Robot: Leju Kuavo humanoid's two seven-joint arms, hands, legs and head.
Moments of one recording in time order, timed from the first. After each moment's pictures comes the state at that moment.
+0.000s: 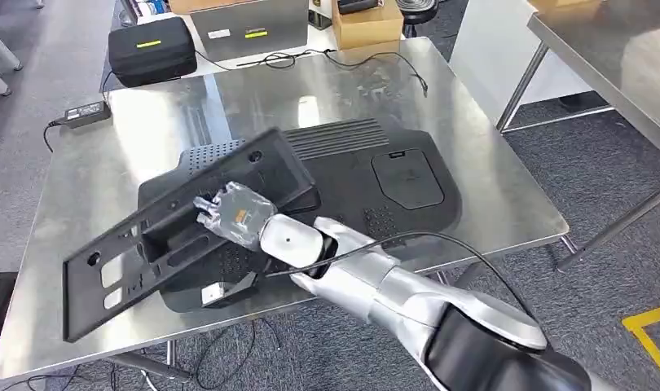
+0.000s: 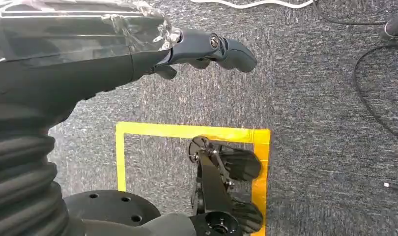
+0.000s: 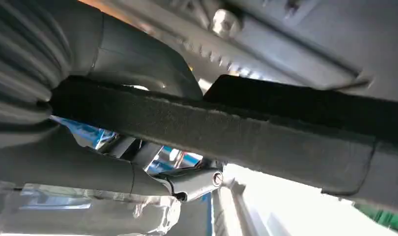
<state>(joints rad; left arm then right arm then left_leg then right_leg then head) -0.11 0.07 -0.96 -0.19 1.24 0.38 -0.24 -0.96 0.24 1.10 -0.57 1.26 -0.10 -0.02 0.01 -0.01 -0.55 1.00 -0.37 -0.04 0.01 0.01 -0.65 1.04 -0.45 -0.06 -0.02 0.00</state>
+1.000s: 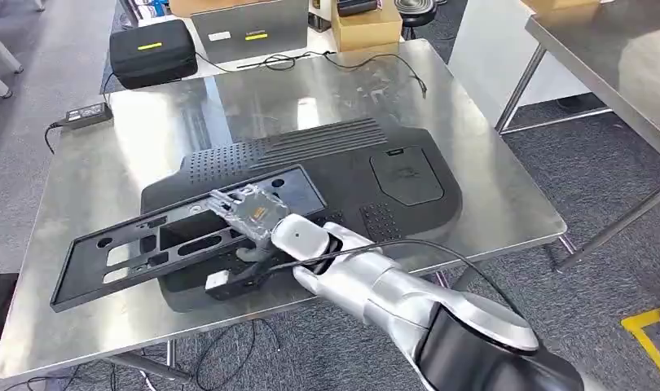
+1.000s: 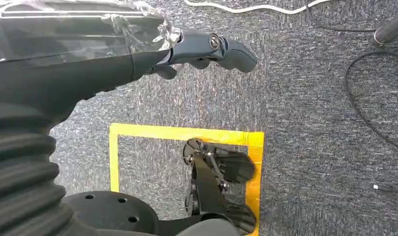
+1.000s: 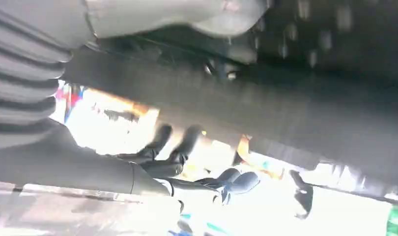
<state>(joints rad) -0.10 0.06 -0.97 -0.19 1.26 0.40 -0.27 -0.97 0.27 1.11 -0.40 0.94 -0.12 0.04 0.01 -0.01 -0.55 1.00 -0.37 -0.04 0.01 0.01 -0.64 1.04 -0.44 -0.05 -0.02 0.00</state>
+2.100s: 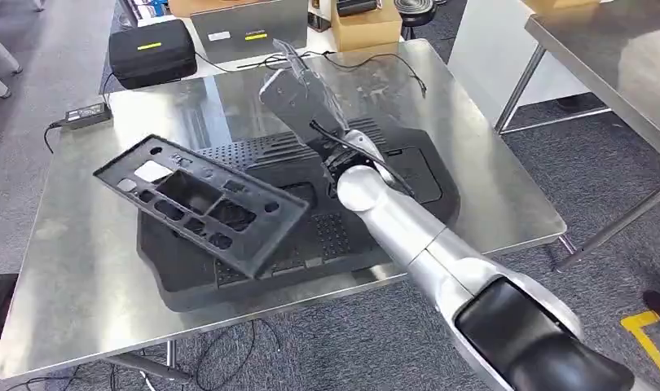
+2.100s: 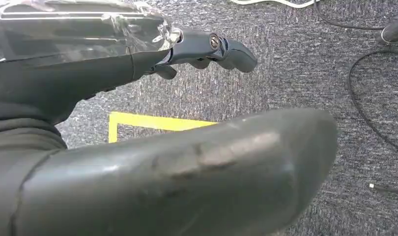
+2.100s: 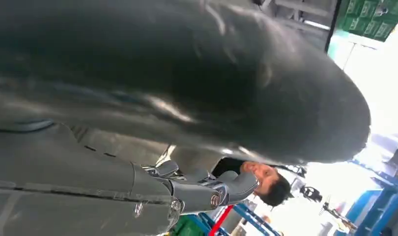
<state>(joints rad) -0.10 0.05 -0.95 -0.19 1.31 0.40 -0.28 -1.02 0.11 0.72 -0.76 0.02 -0.25 -0.02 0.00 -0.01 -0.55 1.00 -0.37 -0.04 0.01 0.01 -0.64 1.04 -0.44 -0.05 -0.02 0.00</state>
